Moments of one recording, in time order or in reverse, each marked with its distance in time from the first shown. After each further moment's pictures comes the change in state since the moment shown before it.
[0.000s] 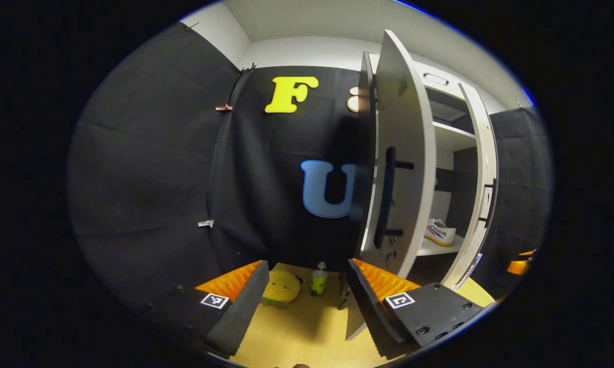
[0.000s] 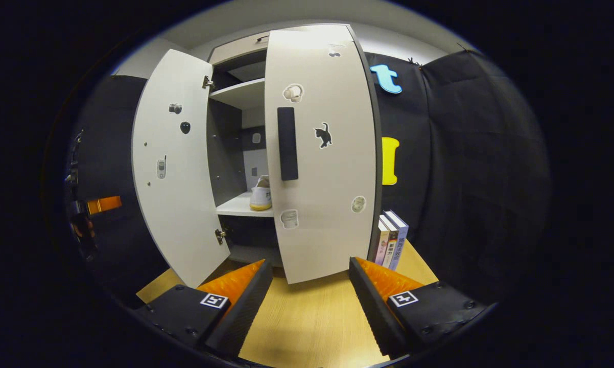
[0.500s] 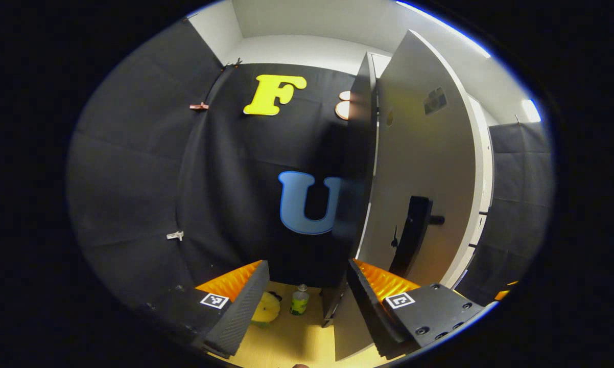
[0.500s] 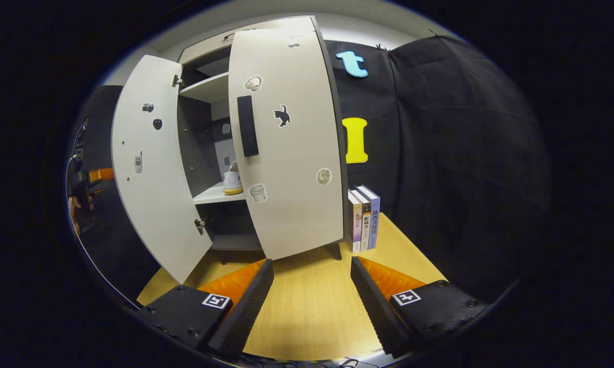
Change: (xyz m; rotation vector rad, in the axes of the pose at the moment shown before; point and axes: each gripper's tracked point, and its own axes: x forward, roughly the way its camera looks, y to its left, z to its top) left arm 0.074 -0.015 0.056 -0.022 -0.014 -0.142; right arm -0.025 -0.033 -0.032 0.085 0.055 -0.109
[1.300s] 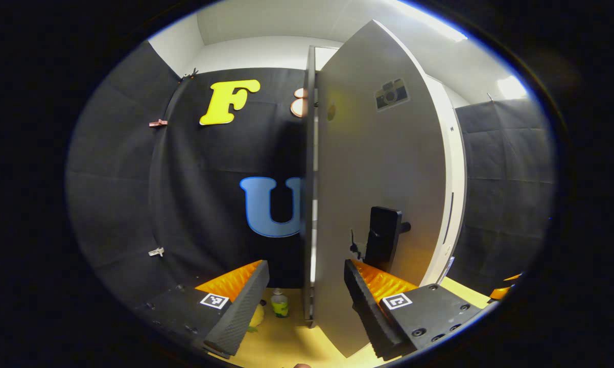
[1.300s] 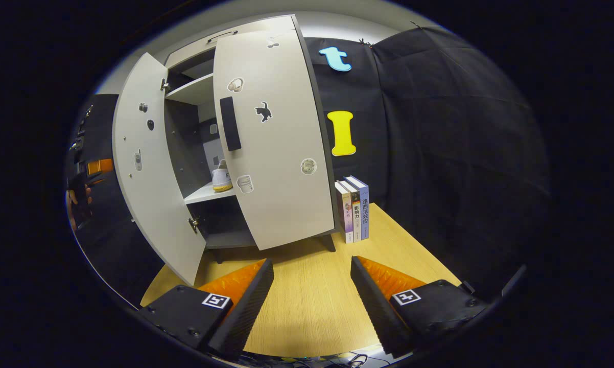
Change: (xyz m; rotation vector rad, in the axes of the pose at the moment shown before) left arm 0.006 -0.102 0.001 0.121 0.014 -0.124; right arm -0.007 -0.021 -0.018 0.048 0.006 -0.039
